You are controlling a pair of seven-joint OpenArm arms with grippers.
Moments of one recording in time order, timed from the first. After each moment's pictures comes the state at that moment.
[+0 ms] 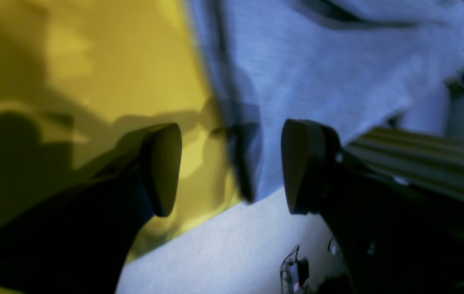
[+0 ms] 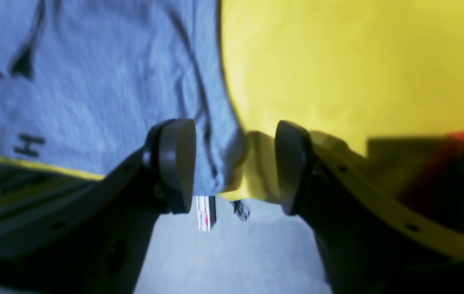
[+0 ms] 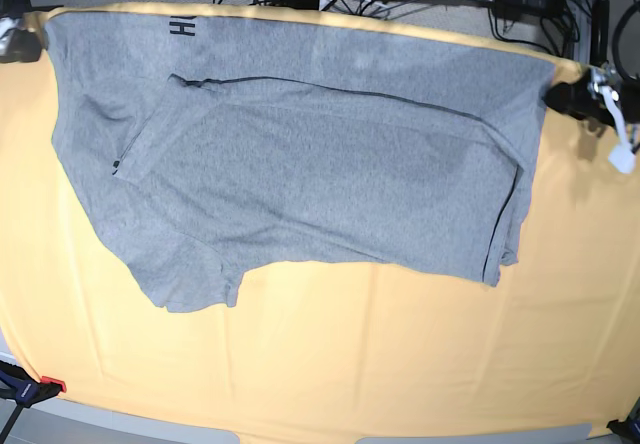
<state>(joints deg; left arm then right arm) 12.6 -51.0 -21.4 73.7 -87.3 -38.8 81.2 -33.3 29.6 59.5 94.5 67.6 41.6 -80.7</state>
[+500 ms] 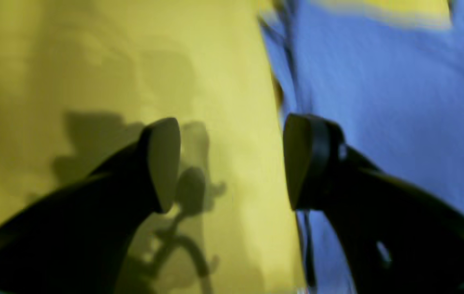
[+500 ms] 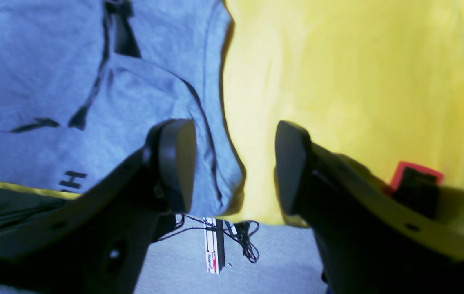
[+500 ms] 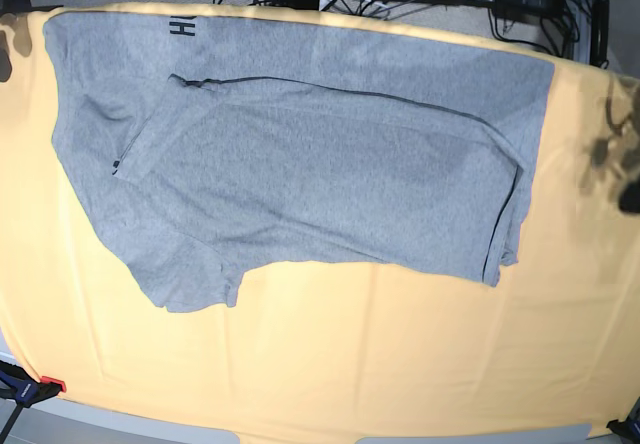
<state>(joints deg) -3.8 -49.6 -35.2 73.6 -70.2 -36.8 70.7 -33.1 30.2 66.1 94.5 76.2 41.6 -80.8</state>
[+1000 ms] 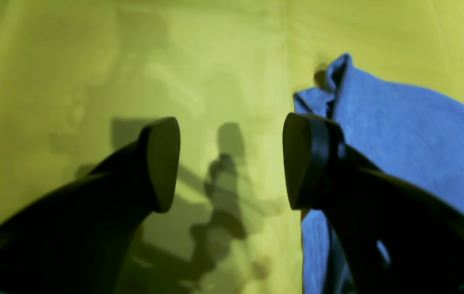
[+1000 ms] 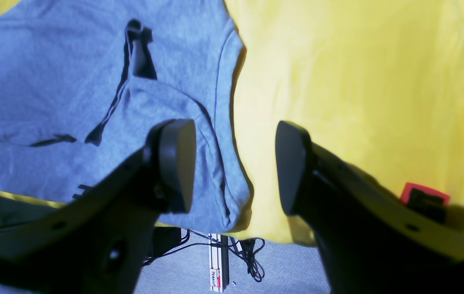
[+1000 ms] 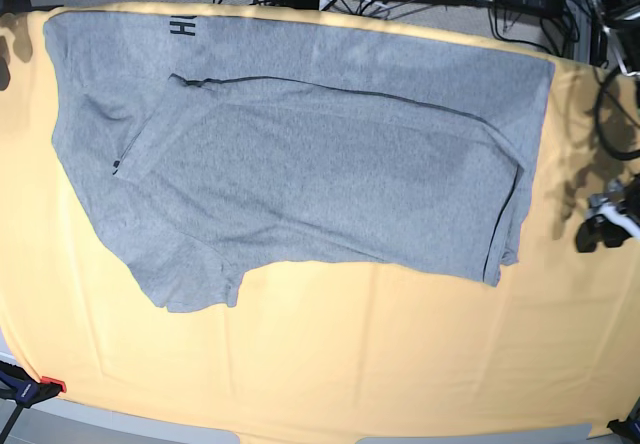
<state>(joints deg) -9.7 -36.6 -23.0 73.3 -45.1 -26.8 48.6 -33.1 30.1 66.1 94.5 78.0 41.6 -78.5</state>
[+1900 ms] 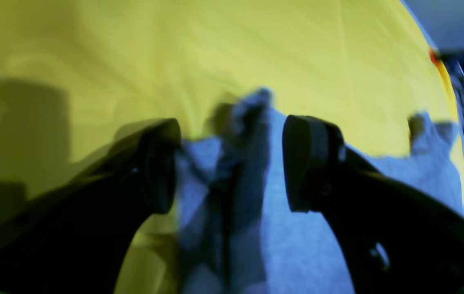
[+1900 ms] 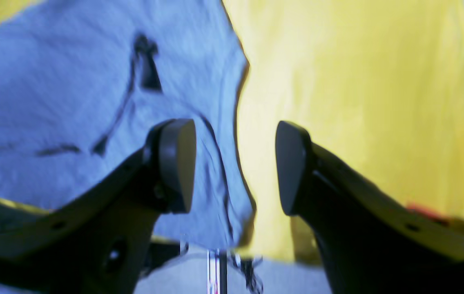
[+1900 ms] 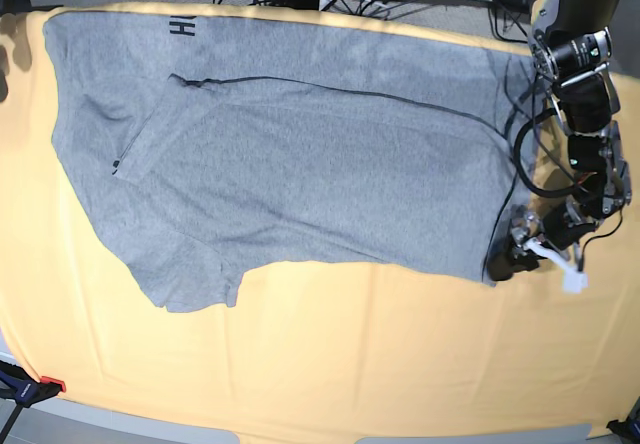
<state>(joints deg) -27.4 -24.2 -16.3 42.3 -47.1 -37.7 46.2 -29.5 30.0 66.1 94.5 78.1 41.6 -78.5</state>
